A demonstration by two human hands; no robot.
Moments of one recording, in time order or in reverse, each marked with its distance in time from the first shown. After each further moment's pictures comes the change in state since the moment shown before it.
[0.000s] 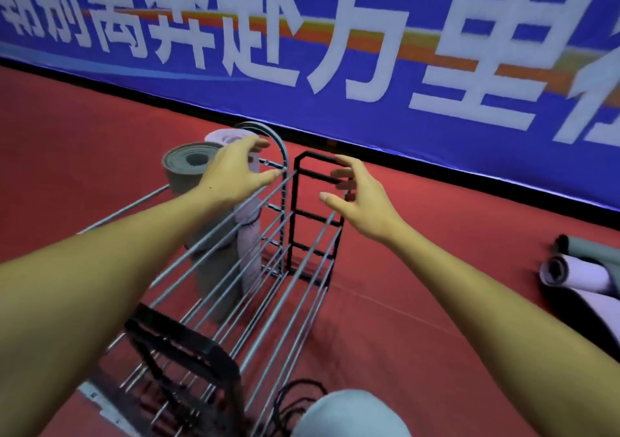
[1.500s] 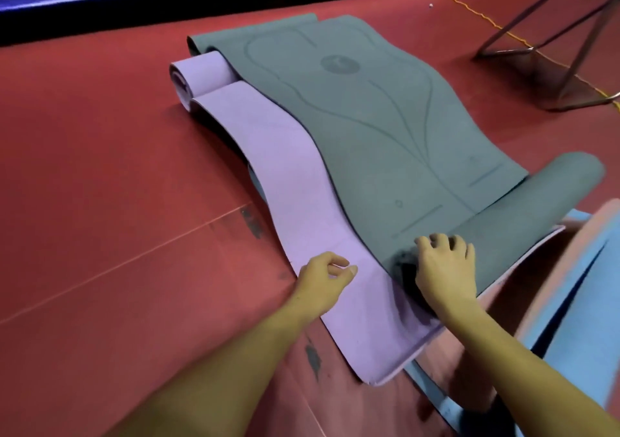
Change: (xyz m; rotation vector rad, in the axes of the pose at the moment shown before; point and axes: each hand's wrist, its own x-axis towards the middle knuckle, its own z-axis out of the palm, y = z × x) left_hand -0.372 0.432 0.888 -0.554 -1.328 -0.038; right_hand -0.775 0.532 -0.309 -1.137 0.151 1.524
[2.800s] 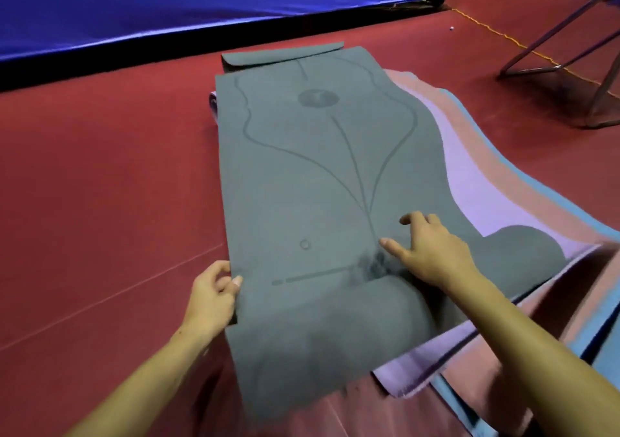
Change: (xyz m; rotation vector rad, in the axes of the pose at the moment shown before) left_hand -0.077 -0.049 -0.190 -0.086 0.409 0.052; right_hand 0.023 -0.068 -0.109 0.357 -0.155 -0.092
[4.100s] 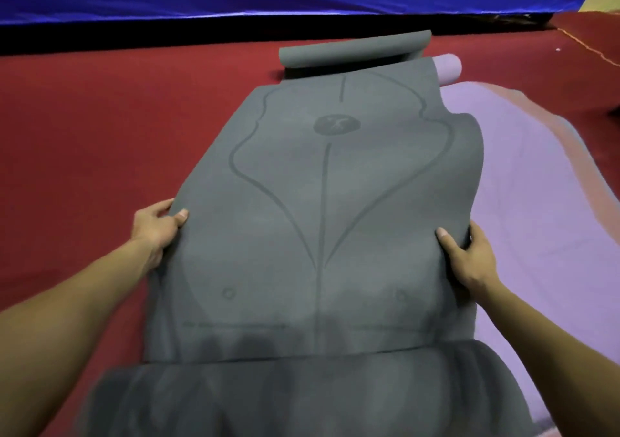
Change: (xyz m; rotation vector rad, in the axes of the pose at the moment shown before) left_hand 0.093 -0.042 -0.250 -0.137 0.539 -0.229; right_hand 0.054 -0.088 0.087 0.715 0.104 0.140
